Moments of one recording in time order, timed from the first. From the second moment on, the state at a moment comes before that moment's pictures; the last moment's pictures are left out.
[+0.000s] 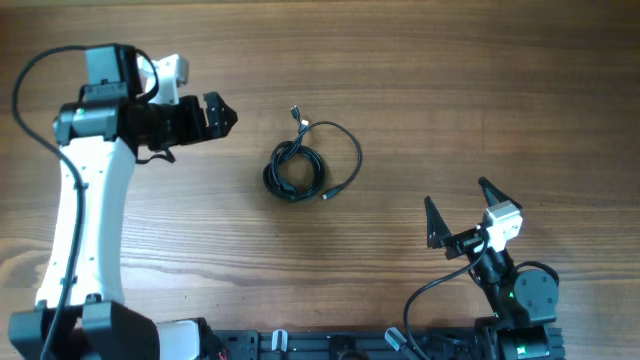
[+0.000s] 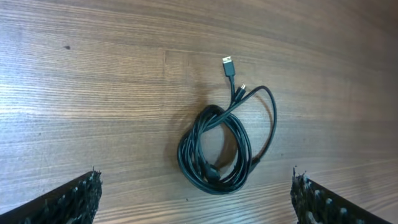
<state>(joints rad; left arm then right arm) 0.09 1.53 1.38 -0.98 0.44 -0.10 0.11 0.02 0.01 0.02 -0.23 0.02</state>
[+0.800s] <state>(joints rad) -0.07 1.66 1.38 -0.88 0.28 -0.28 0.11 0.02 0.01 0.02 -0.23 0.02</state>
